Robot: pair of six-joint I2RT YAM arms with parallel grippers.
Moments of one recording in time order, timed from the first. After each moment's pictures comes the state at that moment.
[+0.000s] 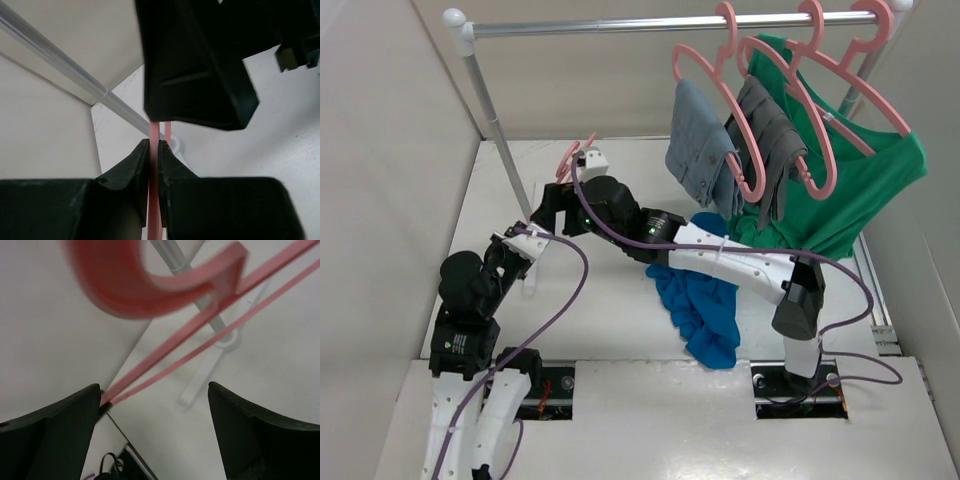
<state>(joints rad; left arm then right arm) -0.11 0.45 0.83 -0.53 0.22 0.56 1.12 1.89 1.85 -0.19 0.25 0.61</state>
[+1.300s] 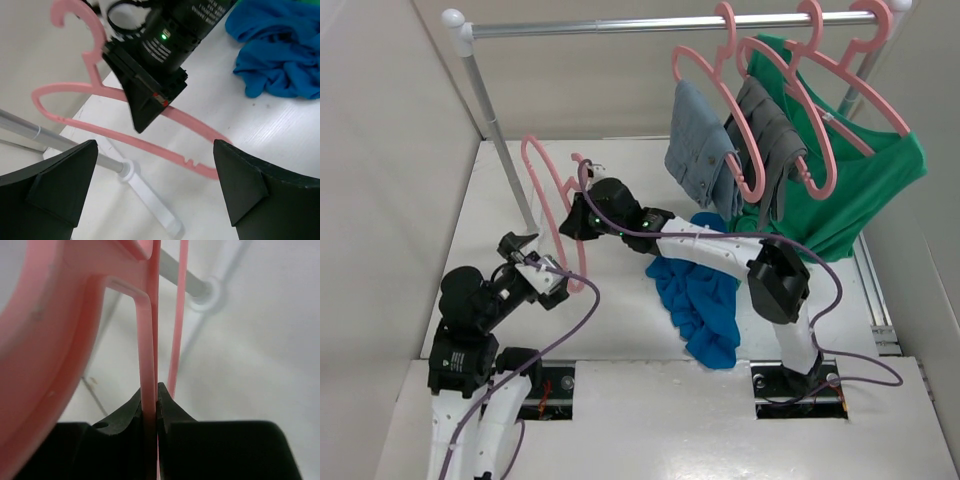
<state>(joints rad) -0.11 0.37 0.80 -0.65 0.53 0.62 1.01 2.04 1.75 -0.06 -0.01 0.78</state>
